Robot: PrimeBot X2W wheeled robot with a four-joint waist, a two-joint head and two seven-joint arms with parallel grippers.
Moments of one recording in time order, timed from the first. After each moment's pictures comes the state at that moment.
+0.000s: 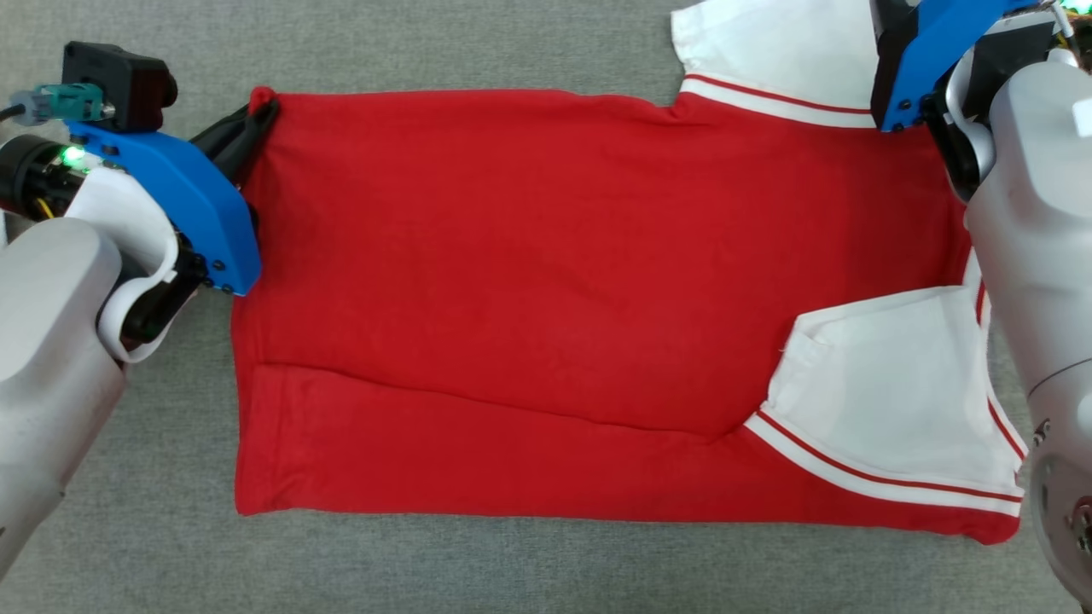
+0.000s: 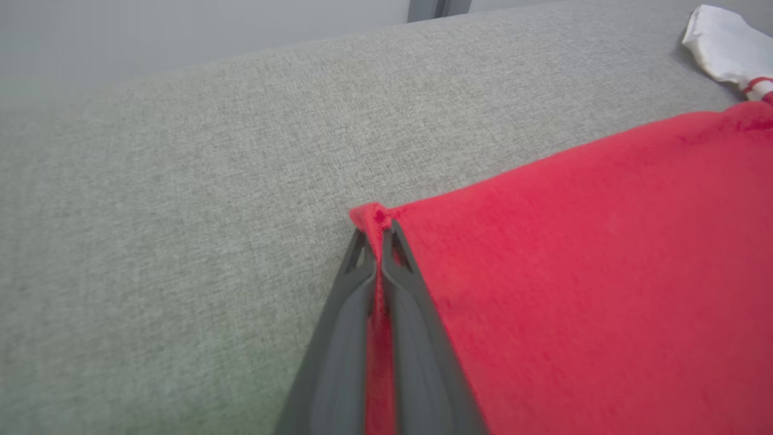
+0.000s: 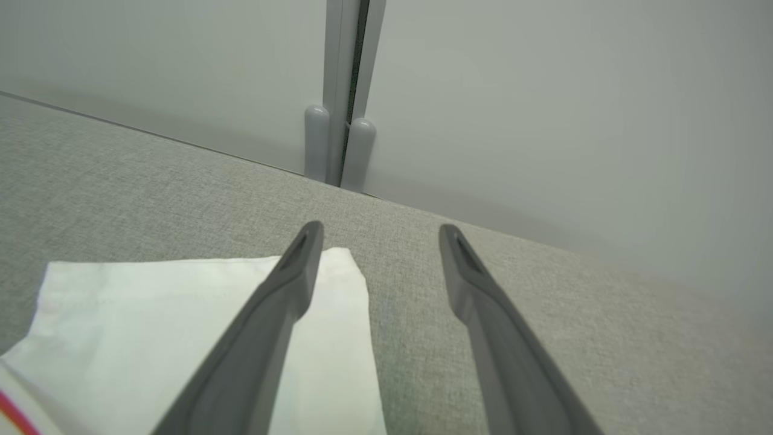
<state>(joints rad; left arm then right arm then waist) -1.03 0.61 -0.98 0.58 -1.02 -0.13 0.10 -1.28 -0.16 0.01 1.18 -0.13 0.13 -0.12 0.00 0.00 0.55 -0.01</state>
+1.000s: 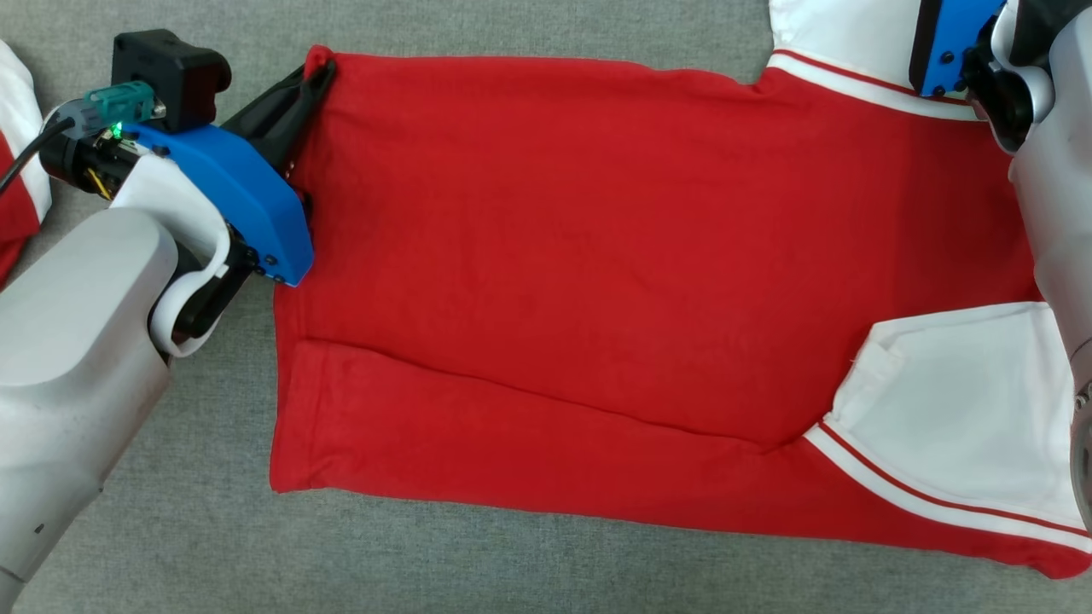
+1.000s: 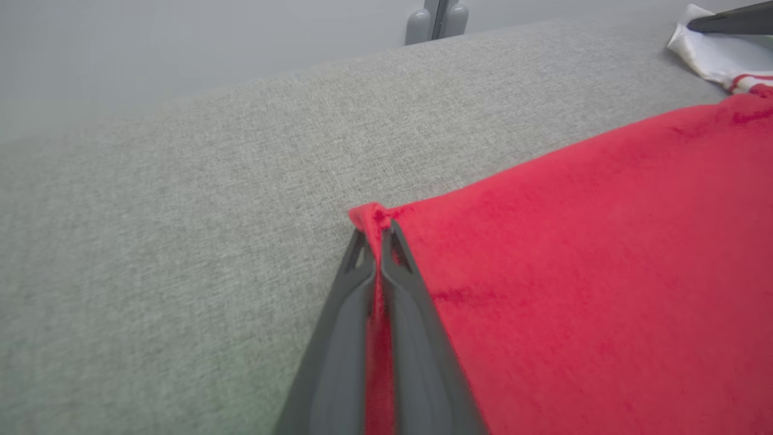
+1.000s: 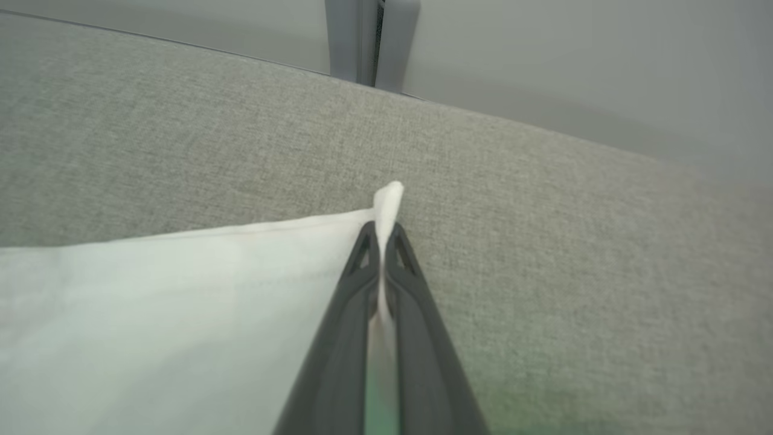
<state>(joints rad) -1.05 0.57 -1.01 0.52 -0.95 -0.10 -0.03 -1.39 -0.20 0.02 1.27 -0.04 0.13 0.20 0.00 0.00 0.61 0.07</state>
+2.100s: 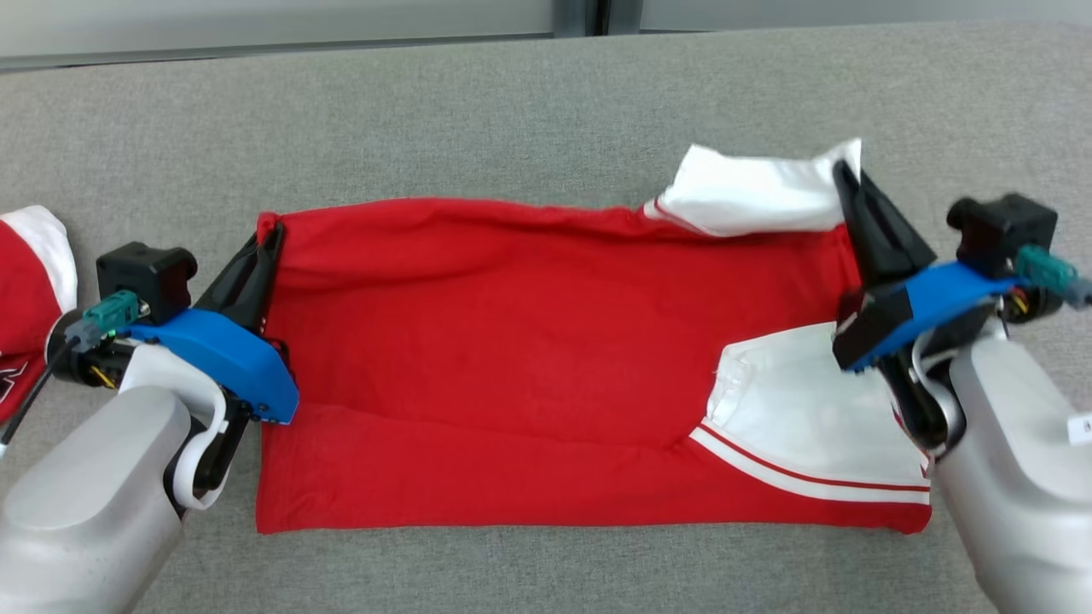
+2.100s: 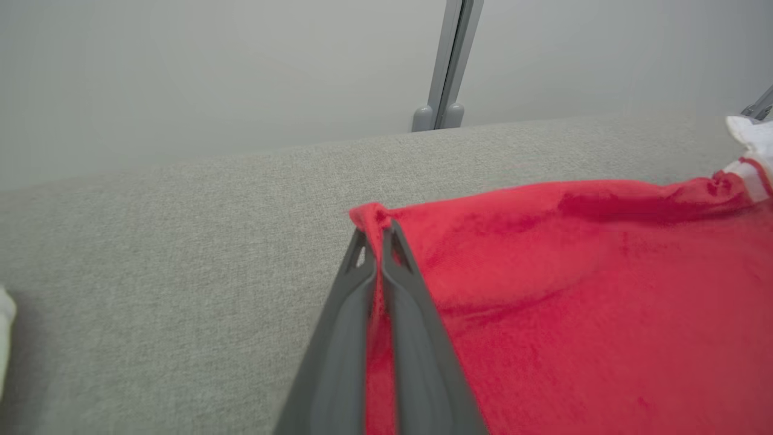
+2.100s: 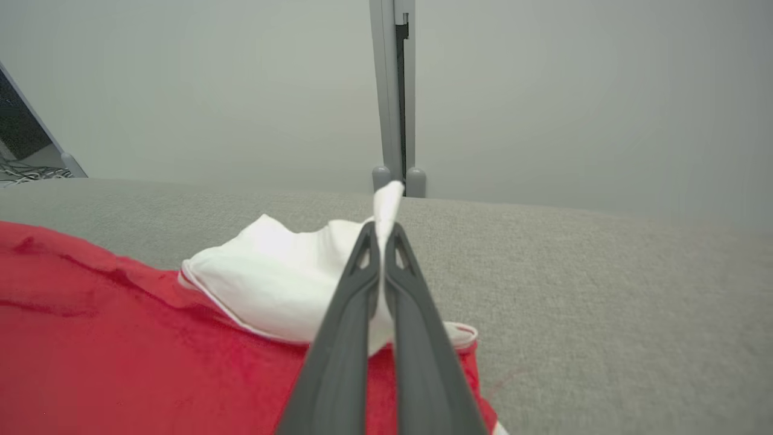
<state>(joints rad) -0.74 0.59 -0.96 0.52 -1.01 0.04 -0.23 -0.68 -0.27 0.27 0.61 0.41 0.13 -0.21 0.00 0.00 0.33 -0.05</state>
